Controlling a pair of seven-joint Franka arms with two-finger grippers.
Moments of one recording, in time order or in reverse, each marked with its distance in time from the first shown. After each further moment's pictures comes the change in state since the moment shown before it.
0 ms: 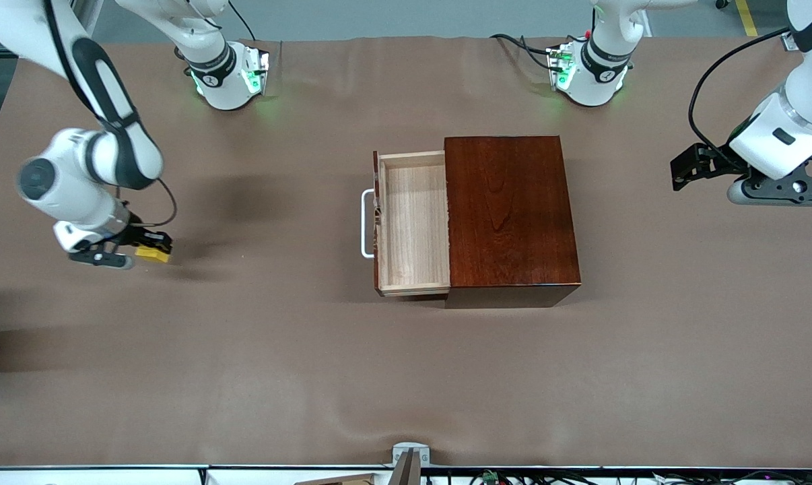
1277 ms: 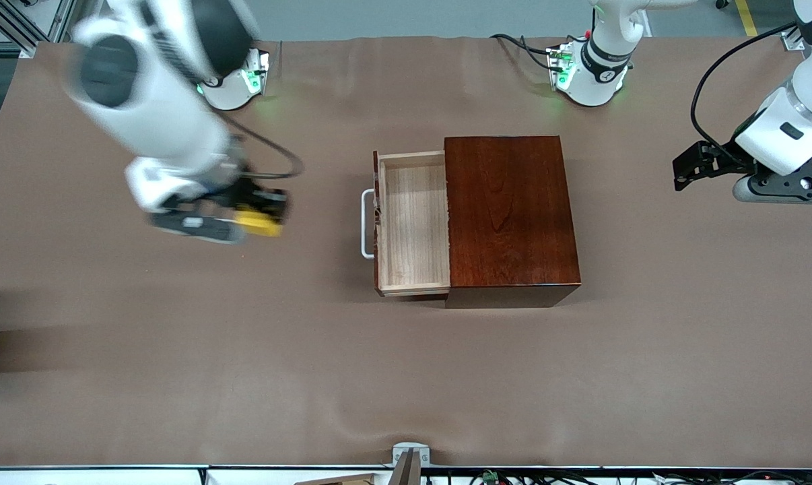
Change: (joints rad) left arm 0.000 0.001 -0.002 0.023 -0.013 0.004 0.000; right arm 0.644 0.171 0.023 0.939 0.081 -0.744 0.766
